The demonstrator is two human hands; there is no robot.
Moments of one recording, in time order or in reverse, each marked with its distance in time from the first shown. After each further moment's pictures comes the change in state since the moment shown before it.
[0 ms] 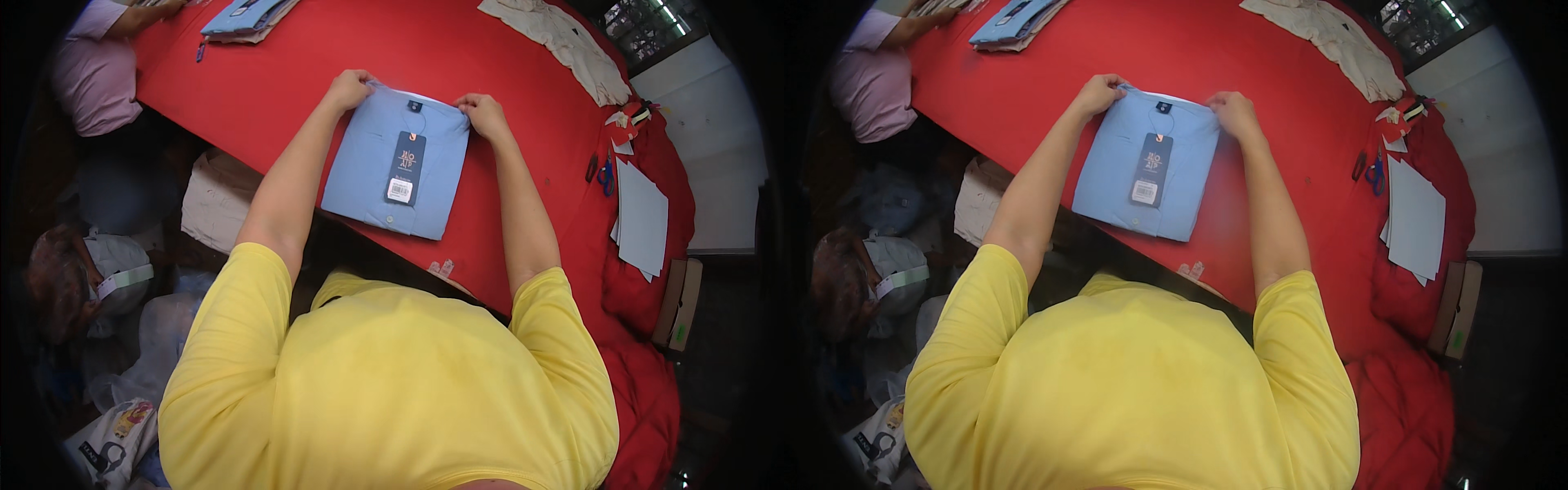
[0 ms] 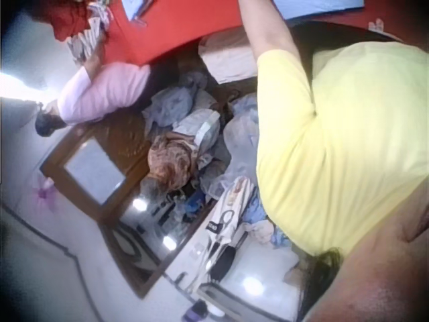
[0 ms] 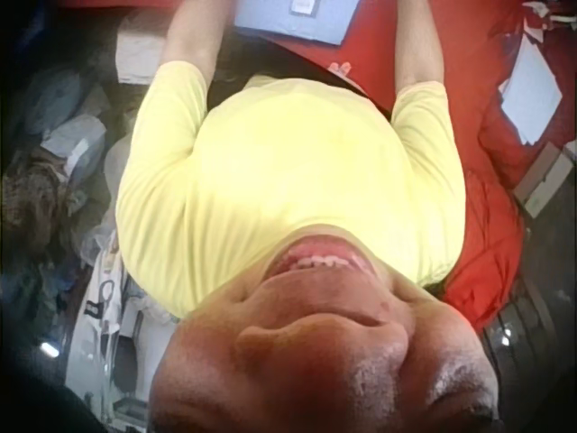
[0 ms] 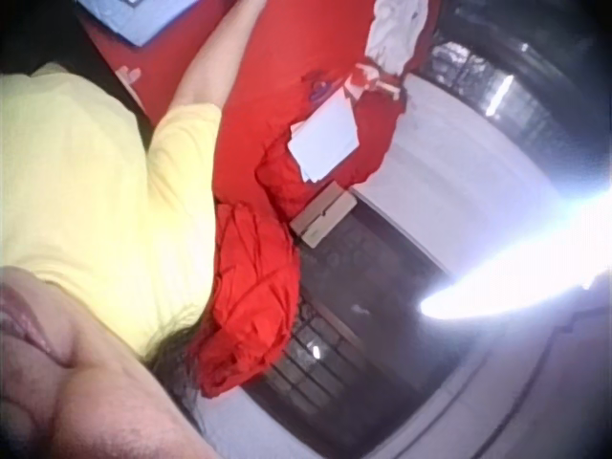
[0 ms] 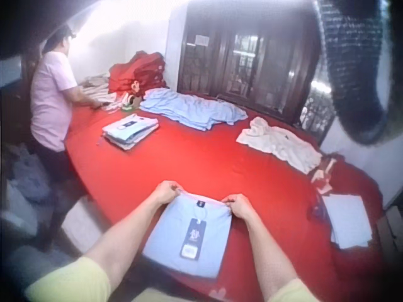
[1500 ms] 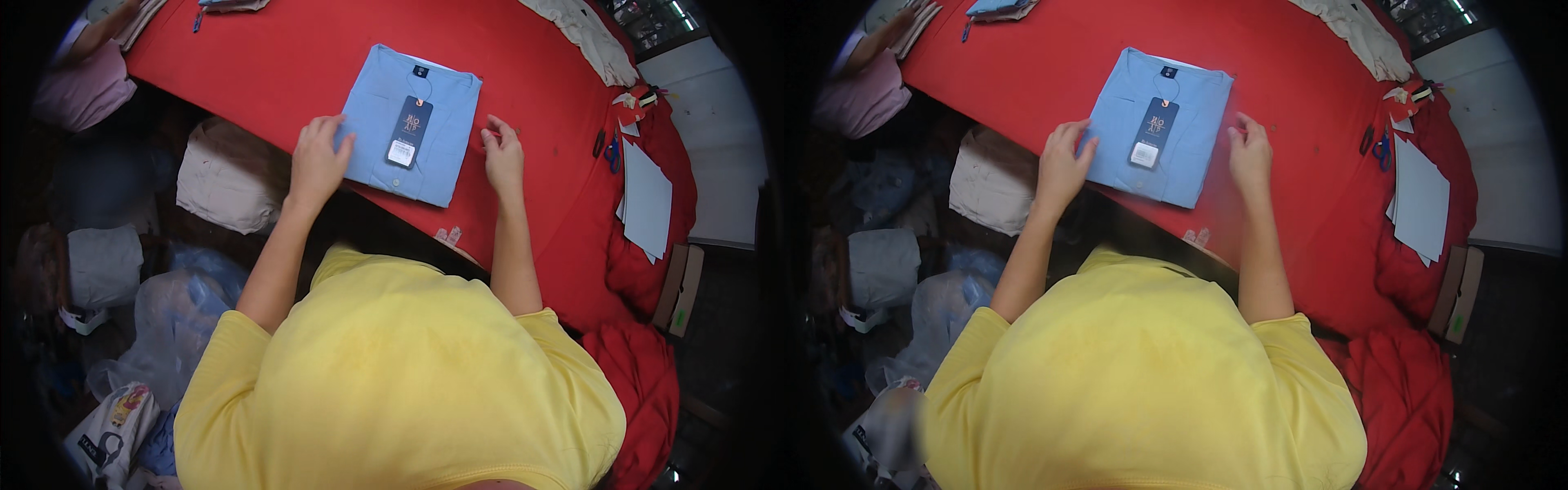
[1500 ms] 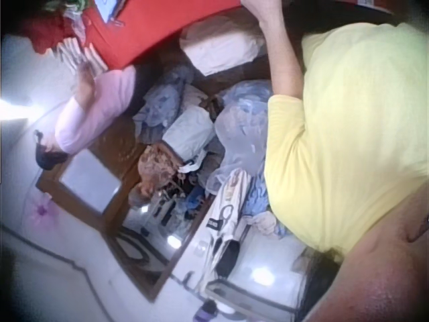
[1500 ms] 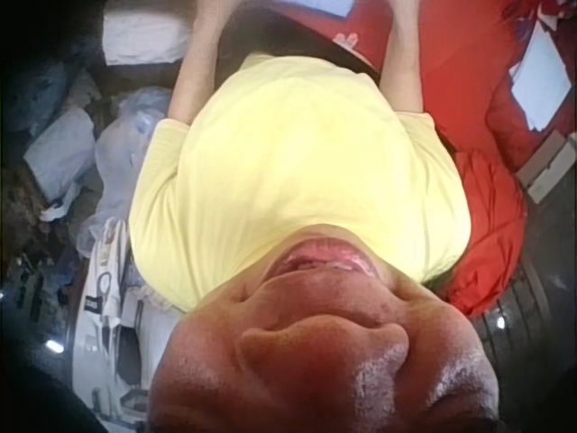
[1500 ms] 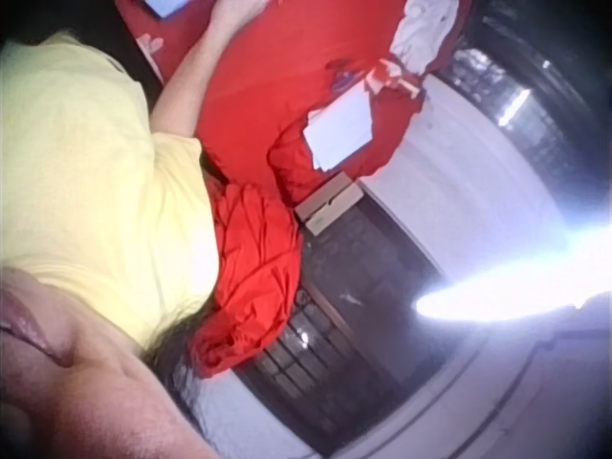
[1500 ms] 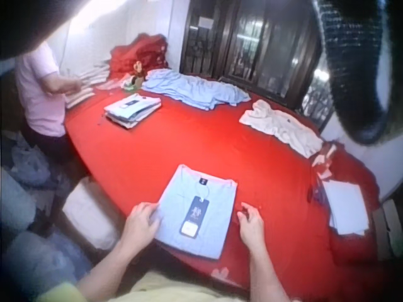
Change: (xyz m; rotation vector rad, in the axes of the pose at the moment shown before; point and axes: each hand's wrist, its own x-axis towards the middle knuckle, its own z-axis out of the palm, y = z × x) left_hand -0.218 0.000 -0.001 0.403 0.381 0.287; right_hand -0.147 -0.015 0.030 0.368 0.354 0.113
